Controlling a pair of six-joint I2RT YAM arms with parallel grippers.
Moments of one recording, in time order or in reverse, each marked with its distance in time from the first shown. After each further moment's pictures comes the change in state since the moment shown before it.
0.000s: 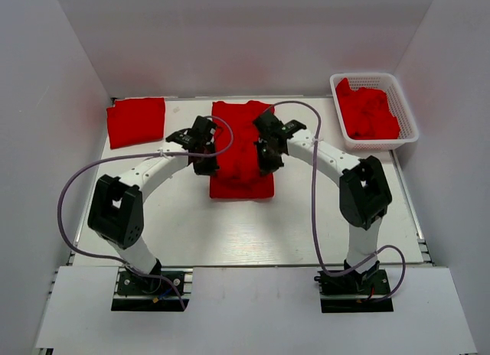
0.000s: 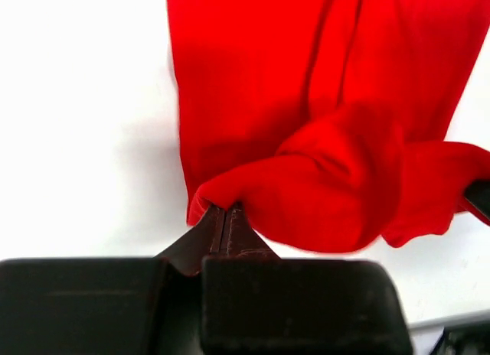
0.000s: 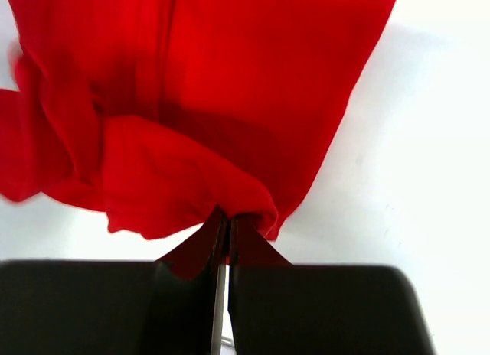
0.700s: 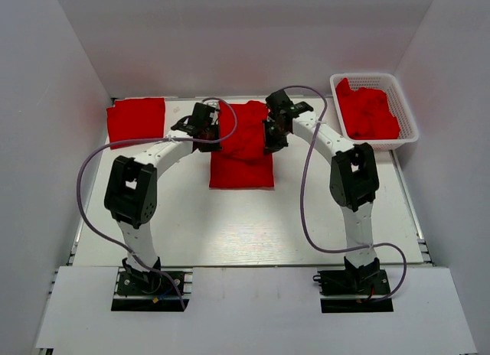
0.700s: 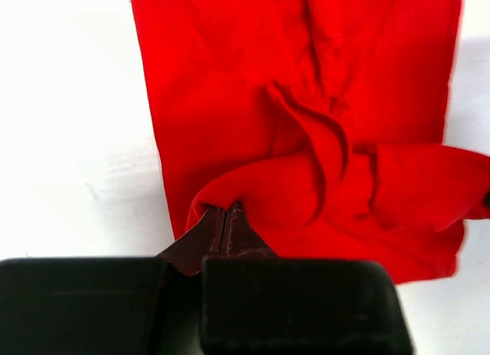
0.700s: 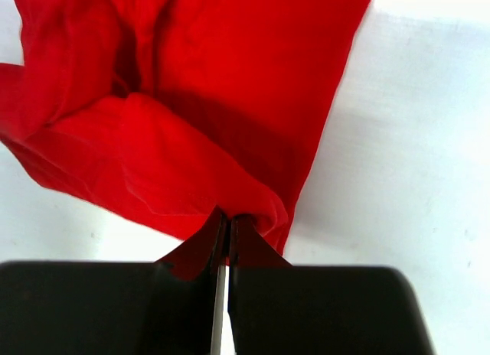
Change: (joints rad) left arm 0.094 0.217 0.154 0.300 0.019 0.192; right arm -0.174 0.229 0.301 -0.008 -0.098 -0.061
